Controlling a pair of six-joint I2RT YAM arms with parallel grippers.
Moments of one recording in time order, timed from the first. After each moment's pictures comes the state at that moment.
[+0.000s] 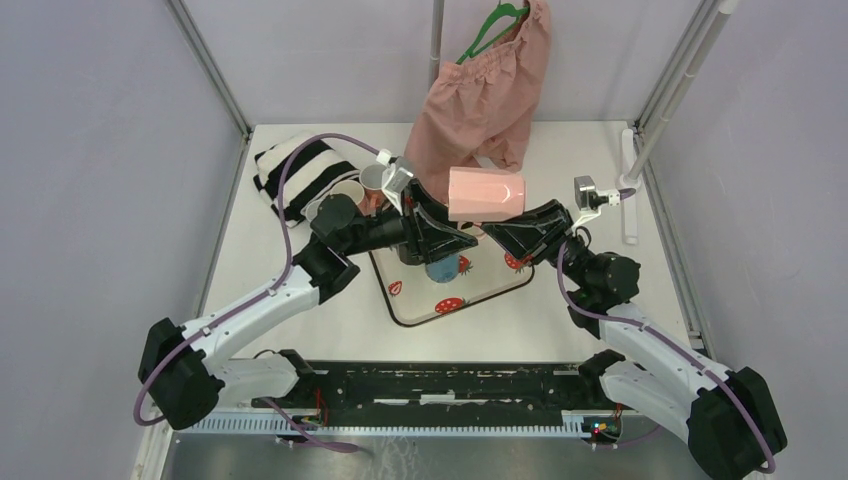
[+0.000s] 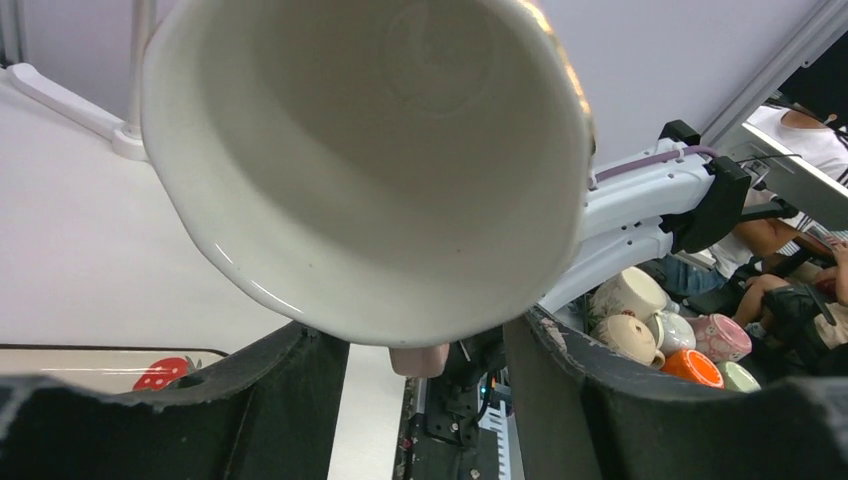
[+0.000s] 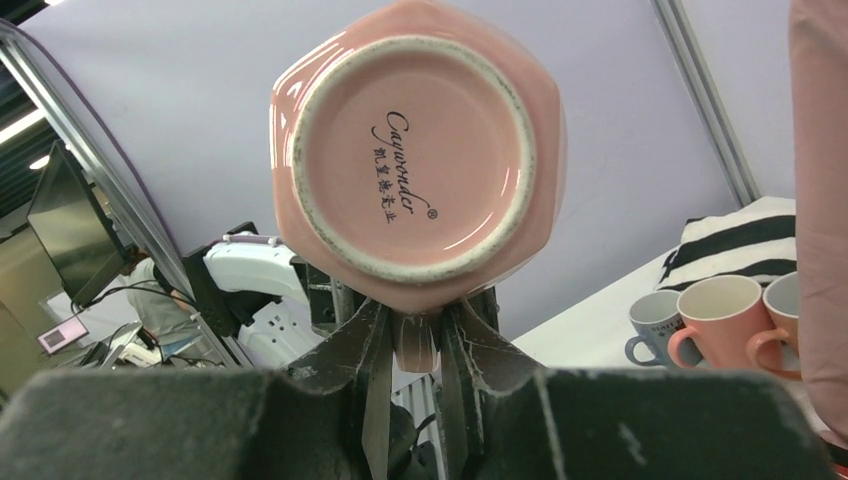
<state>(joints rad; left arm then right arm) -0.76 1.15 0.88 0.52 0.63 -0.58 0.49 0.93 0.43 1.18 -0.51 0.99</state>
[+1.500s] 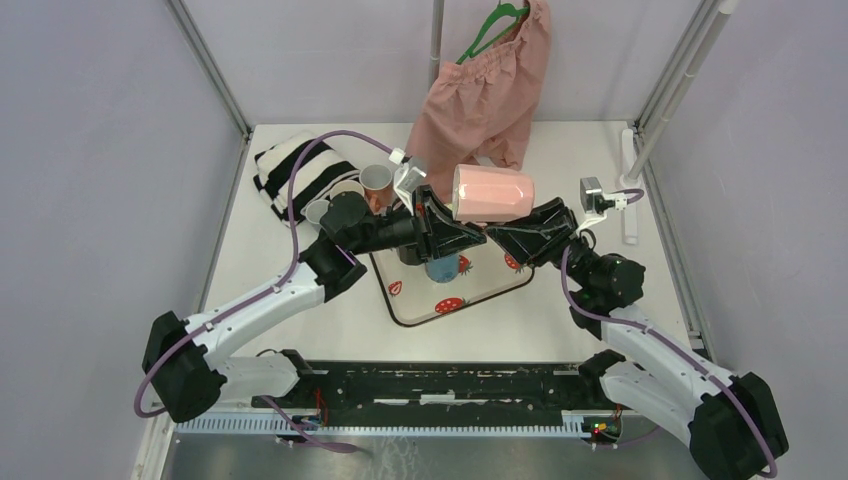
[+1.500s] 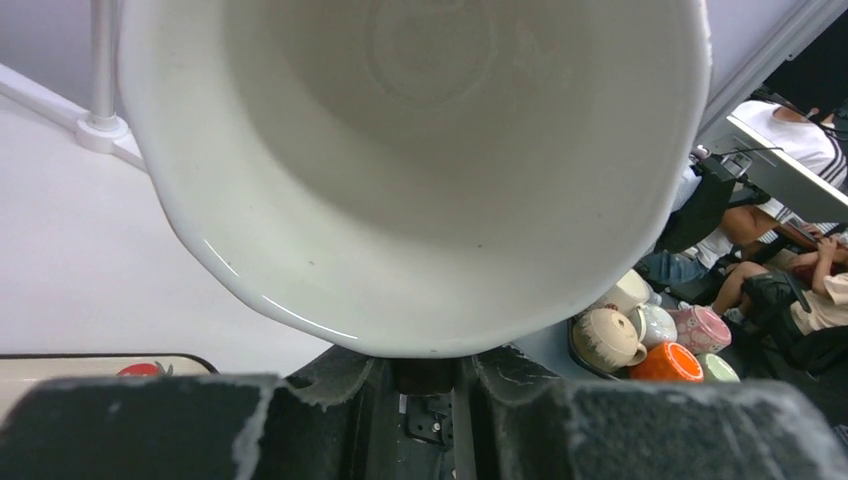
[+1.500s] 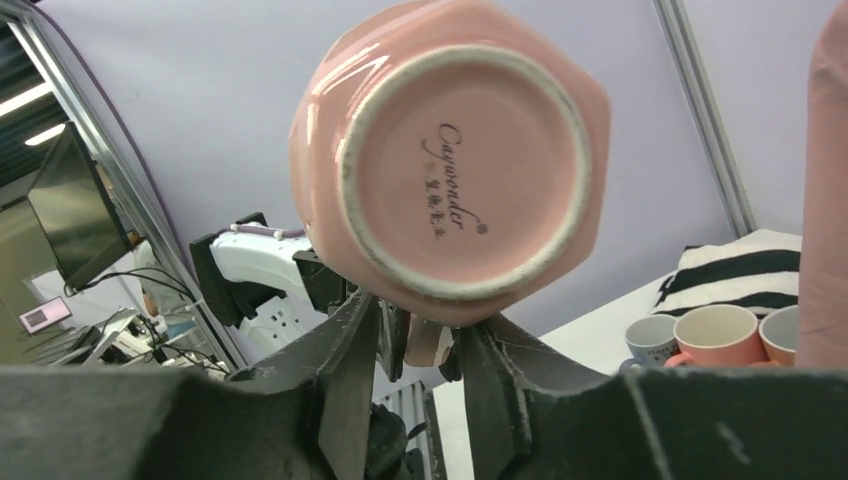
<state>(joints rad) -0.81 1.20 0.94 0.49 0.62 -0.58 0.50 0.91 0.44 1.21 -0.53 0.97</state>
